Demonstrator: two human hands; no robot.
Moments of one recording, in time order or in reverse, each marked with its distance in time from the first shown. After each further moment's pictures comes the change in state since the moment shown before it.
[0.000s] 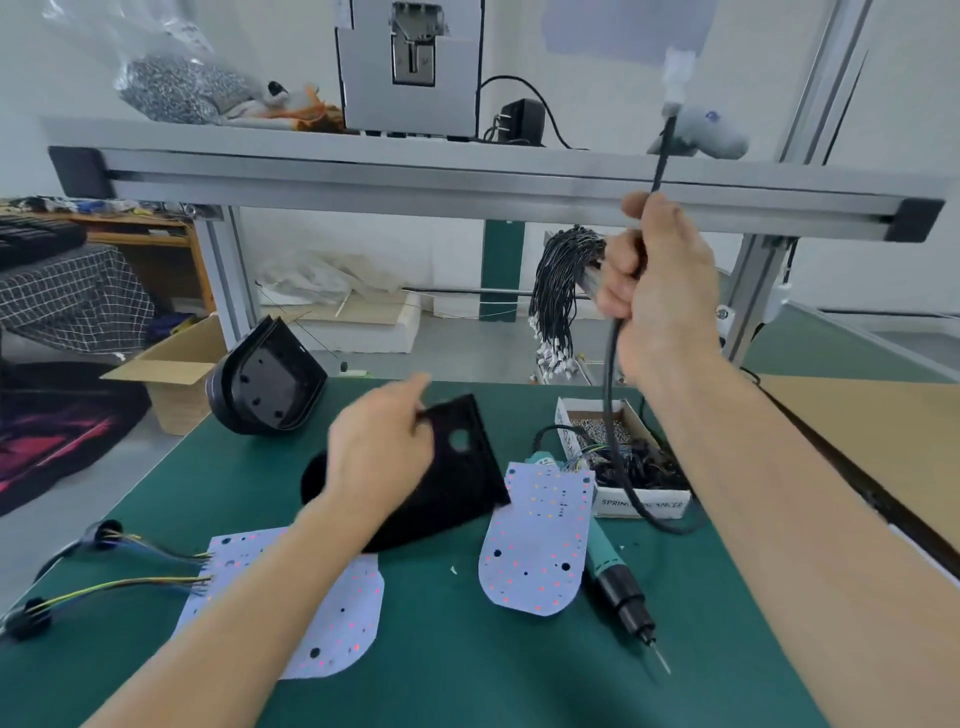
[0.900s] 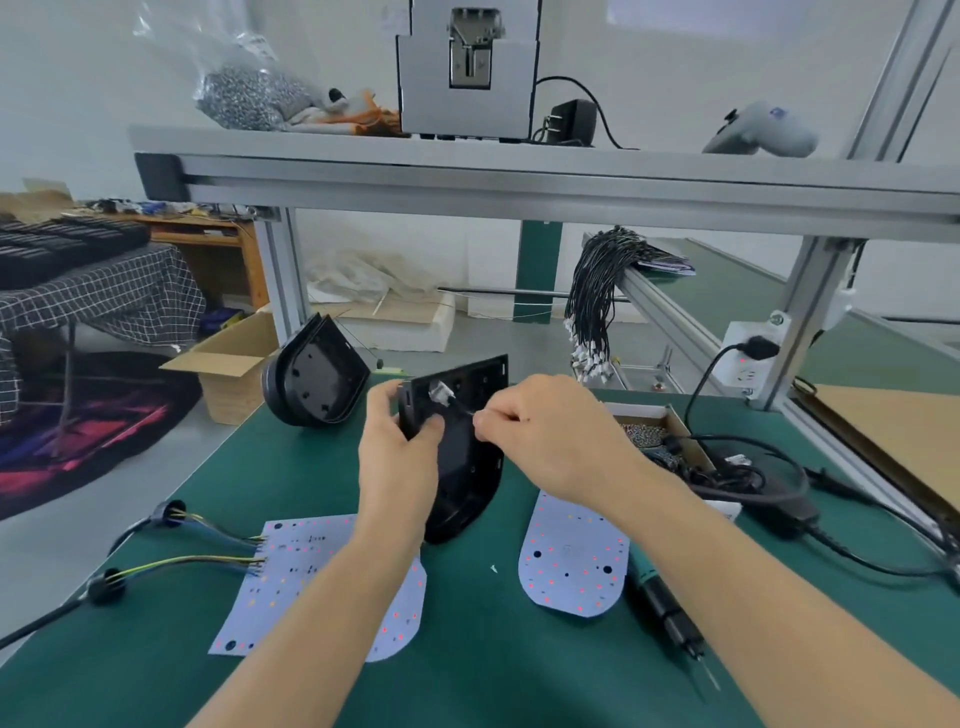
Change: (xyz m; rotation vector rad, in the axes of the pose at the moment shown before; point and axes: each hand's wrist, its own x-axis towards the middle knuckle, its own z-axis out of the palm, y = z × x) left_hand -0.027 0.001 -0.008 -0.908 0.141 -0.562; right_hand -0.077 0.049 0.033 -1.392 -0.701 -0.061
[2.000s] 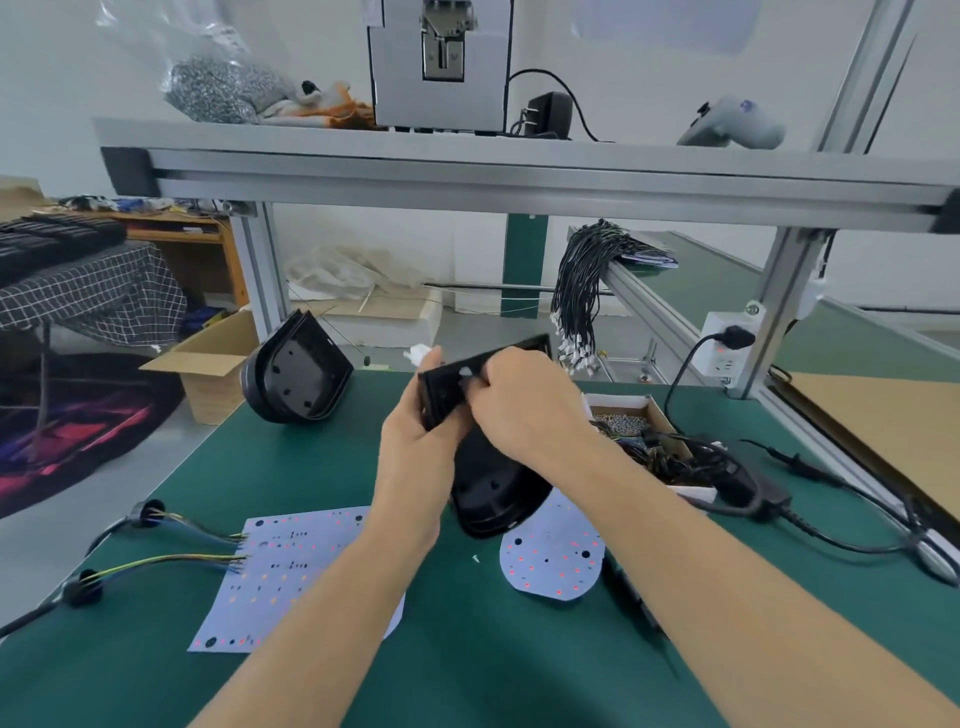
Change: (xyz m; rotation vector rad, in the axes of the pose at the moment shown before) left_hand -0.012 0.006 0.023 -0.303 -0.217 0.004; right_hand 0.019 0.003 0.007 -0.006 0.060 0.190
